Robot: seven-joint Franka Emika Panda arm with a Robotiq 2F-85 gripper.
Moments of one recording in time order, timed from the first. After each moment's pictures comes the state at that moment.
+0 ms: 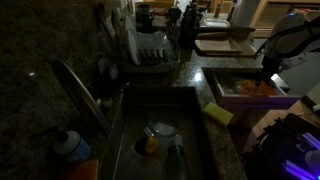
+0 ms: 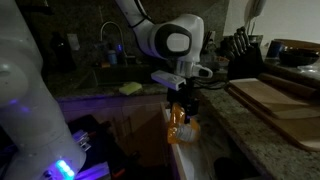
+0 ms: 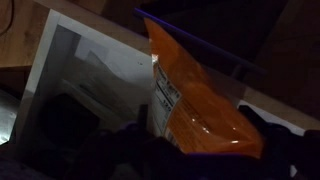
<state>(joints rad) -0.19 0.03 -0.24 -2.56 -0.18 2.47 -0.11</state>
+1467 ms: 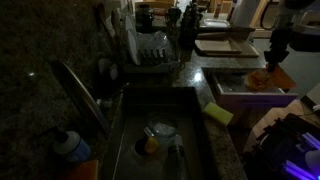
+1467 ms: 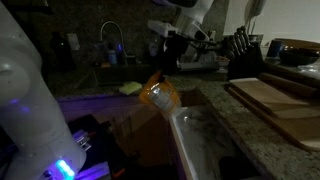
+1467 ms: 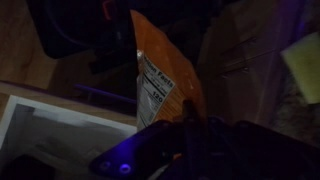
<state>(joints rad) -0.16 -0.16 -0.19 -2.33 0.11 1.81 -0.08</state>
